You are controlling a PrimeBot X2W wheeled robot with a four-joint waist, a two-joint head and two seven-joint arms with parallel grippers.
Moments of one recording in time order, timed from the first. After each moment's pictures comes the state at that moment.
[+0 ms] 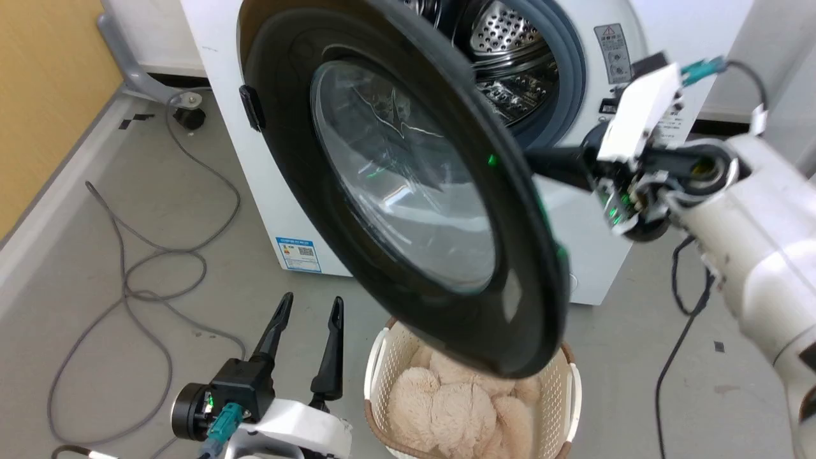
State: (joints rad) left arm -0.08 0.05 -0.20 0.13 -0.19 0.00 -0.26; right arm -1.20 -0.24 0.89 1.07 2.00 0.13 0.75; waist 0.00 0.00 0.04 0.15
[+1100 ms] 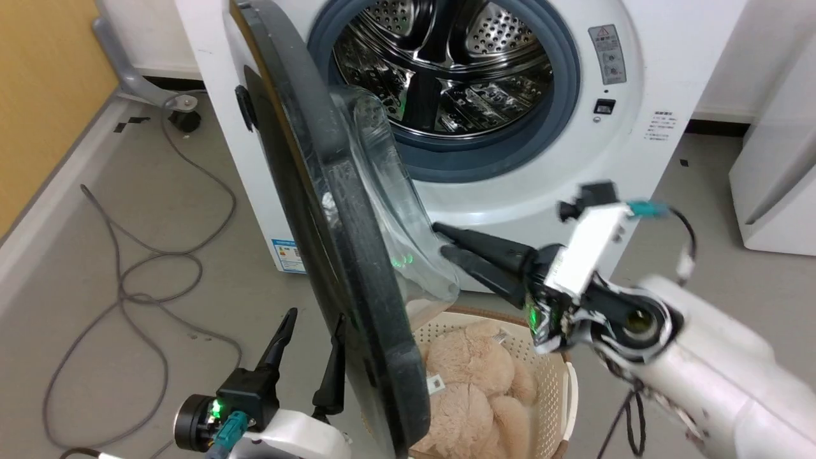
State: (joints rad) left arm -0.06 0.07 -0.22 0.17 -0.19 0.00 -0.26; right arm -0.83 -0.37 1.01 0.40 2.18 0.13 0.28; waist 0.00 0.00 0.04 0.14
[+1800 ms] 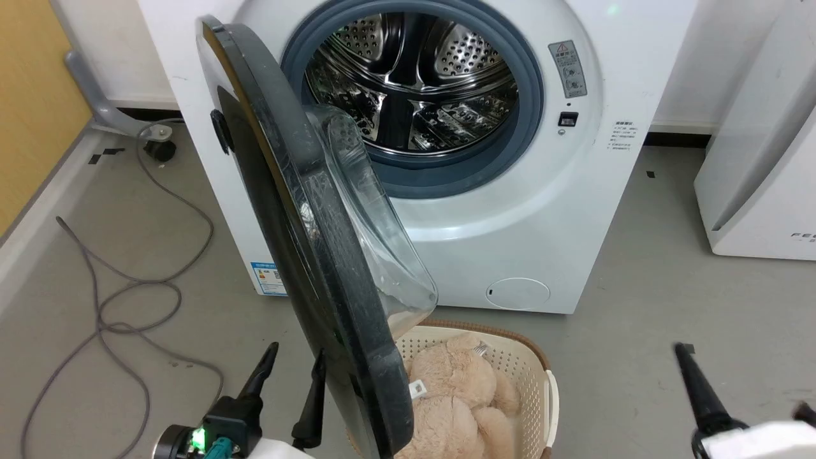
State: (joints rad) left arm 0.00 0.12 -0.21 0.19 -0.18 0.00 -0.26; right arm -0.07 -0.44 0.40 0.29 1.61 0.13 -0.26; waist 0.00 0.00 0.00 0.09
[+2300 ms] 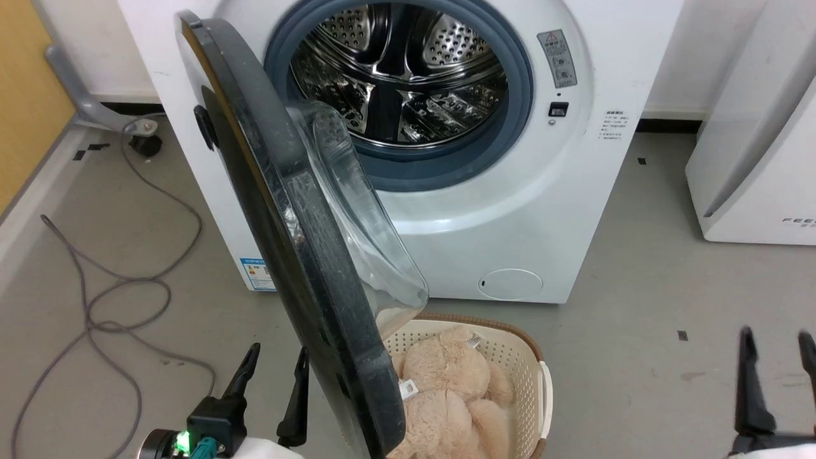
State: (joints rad) left arm 0.01 0.14 -0.19 0.19 -0.19 0.02 -0.26; right arm 0.12 -0.06 -0.25 -0.04 0.14 0.13 -0.22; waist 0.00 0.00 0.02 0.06
